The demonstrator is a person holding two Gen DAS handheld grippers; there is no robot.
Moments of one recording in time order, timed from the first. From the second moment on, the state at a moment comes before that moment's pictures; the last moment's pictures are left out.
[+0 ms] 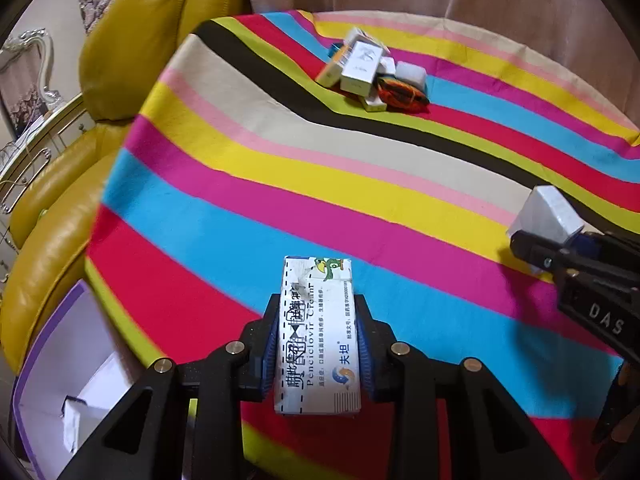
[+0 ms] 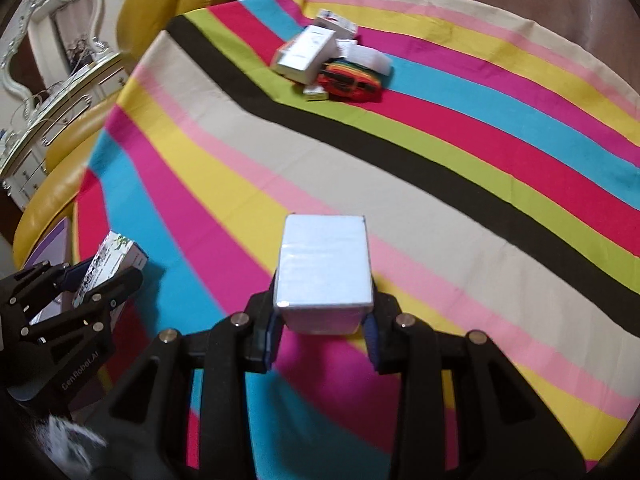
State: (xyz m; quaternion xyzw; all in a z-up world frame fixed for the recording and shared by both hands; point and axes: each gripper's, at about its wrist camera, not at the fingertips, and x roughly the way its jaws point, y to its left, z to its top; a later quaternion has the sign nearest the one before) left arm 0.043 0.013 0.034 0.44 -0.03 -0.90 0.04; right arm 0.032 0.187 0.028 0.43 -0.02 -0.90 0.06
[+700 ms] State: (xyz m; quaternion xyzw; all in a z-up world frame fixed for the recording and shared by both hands) left arm 0.137 -0.127 0.072 0.41 0.05 -0.90 0.15; right arm 0.082 0.016 0.075 0.39 0.10 -0.89 0.22
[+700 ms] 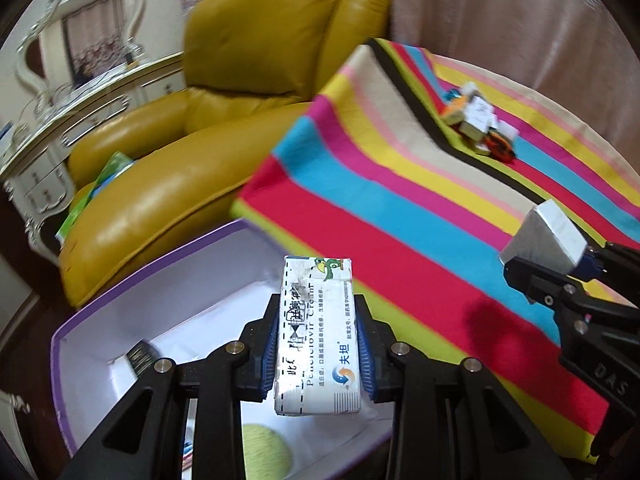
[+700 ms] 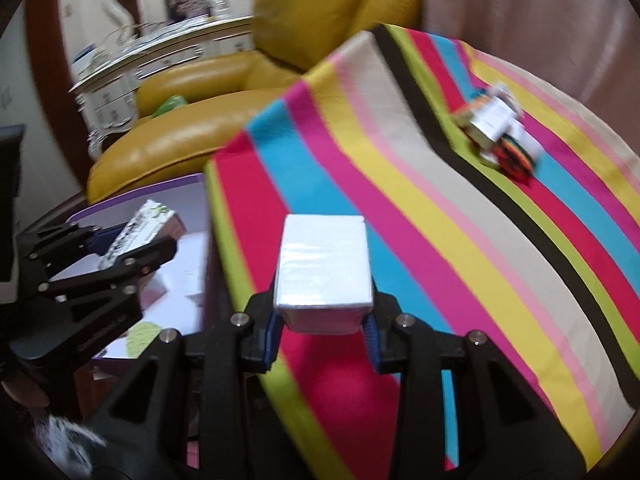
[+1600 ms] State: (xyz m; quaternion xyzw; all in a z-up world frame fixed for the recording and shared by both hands) left arm 0.222 -0.249 0.037 0.43 0.14 -0.85 0.27; right arm 0.149 -0.139 0.055 0.36 0.21 -0.82 0.40
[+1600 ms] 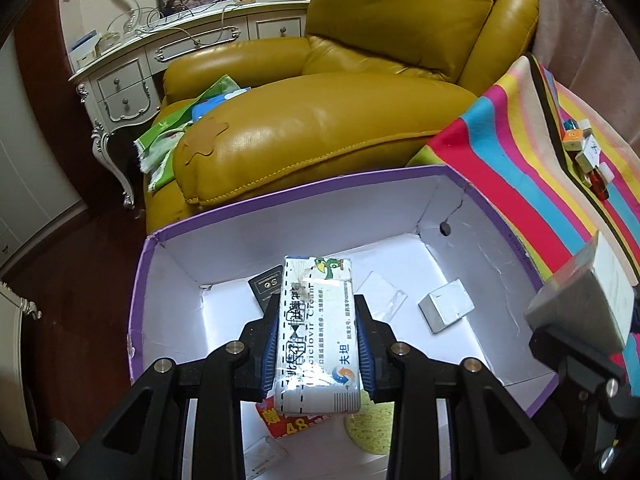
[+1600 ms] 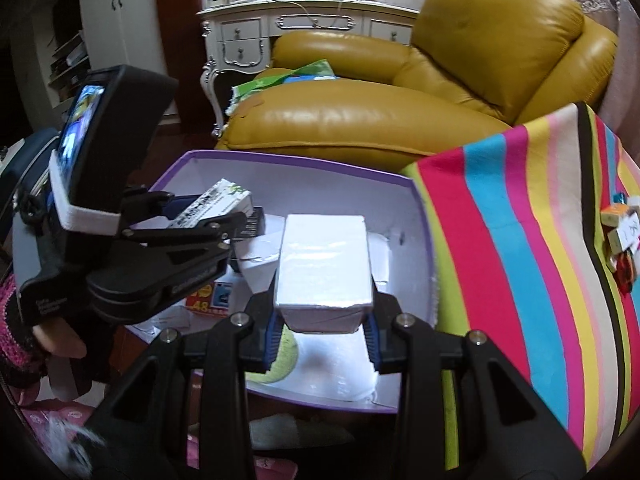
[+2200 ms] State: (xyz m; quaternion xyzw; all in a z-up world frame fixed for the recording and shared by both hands) left arm 0.190 -0.214 0.048 0.44 0.10 -0.85 0.26; right arm 0.114 -0.070 0.068 0.35 0.12 -0.86 0.35
